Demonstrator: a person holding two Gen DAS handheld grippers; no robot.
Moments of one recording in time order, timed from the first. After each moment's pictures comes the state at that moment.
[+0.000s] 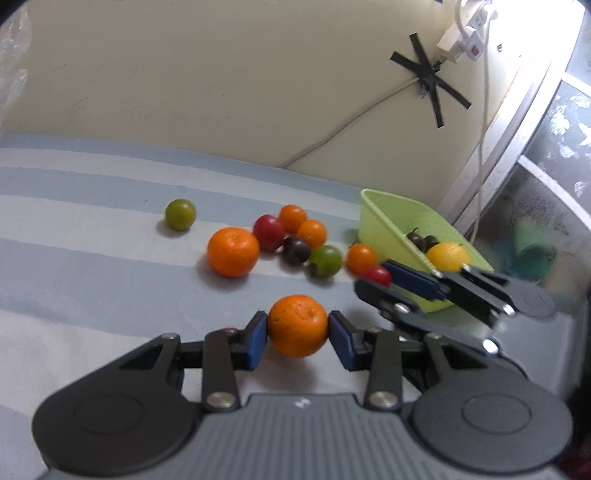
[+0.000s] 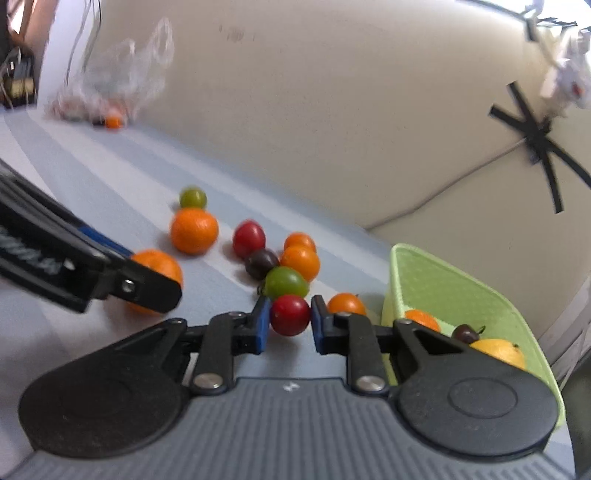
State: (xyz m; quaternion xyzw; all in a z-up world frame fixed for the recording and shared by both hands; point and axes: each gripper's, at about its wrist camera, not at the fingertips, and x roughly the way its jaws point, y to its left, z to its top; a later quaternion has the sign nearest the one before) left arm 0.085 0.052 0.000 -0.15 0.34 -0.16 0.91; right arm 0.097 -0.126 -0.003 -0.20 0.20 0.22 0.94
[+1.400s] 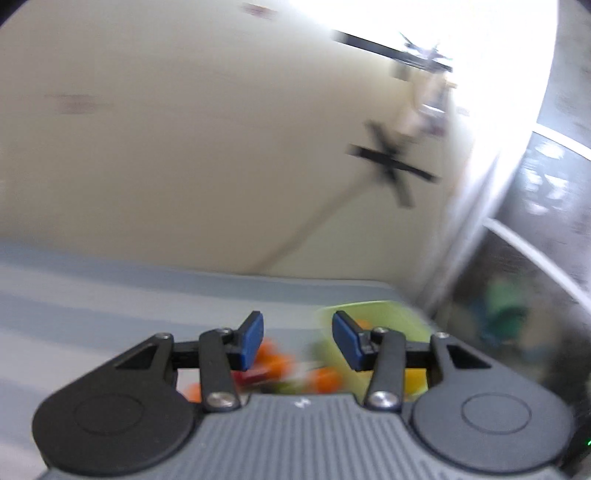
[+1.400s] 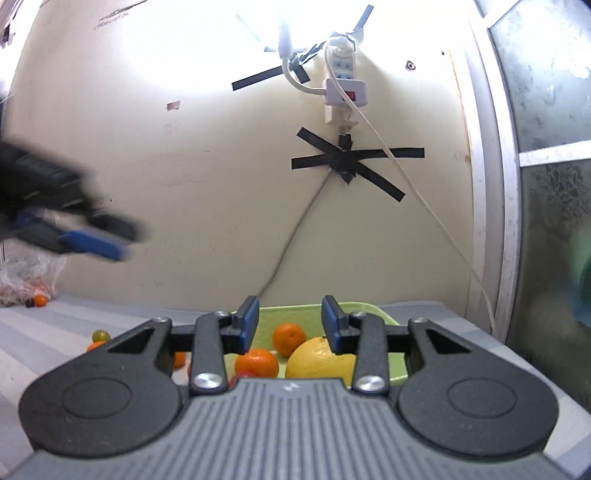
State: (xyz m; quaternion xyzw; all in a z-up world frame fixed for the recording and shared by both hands) left arm 0.098 0.073 0.077 -0.14 0.25 -0.14 0.95; right arm 0.064 -0.252 0.028 0.04 0.09 0.12 0.99
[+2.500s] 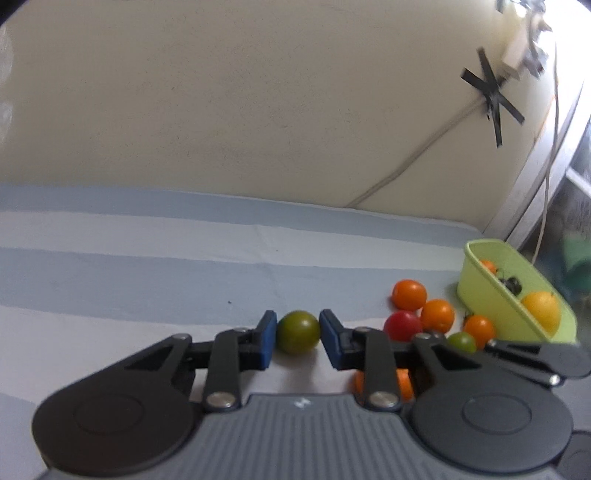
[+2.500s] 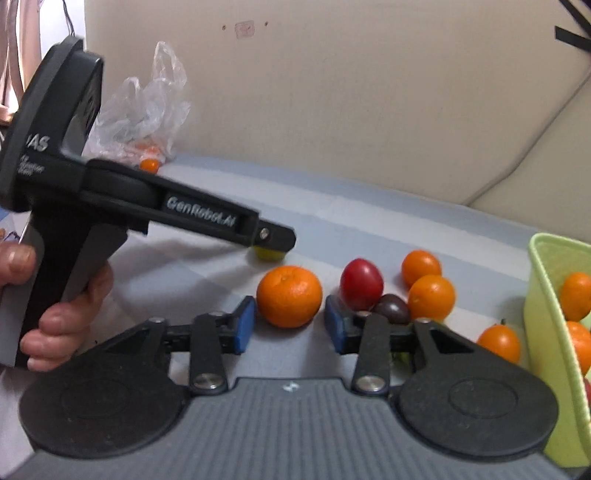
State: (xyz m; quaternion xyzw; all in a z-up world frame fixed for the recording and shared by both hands) left arm 0.175 0.112 -0.015 -0.10 0.33 -0.13 0.93; right arm 0.151 -0.058 0.000 -0.05 0.32 0.30 0.90
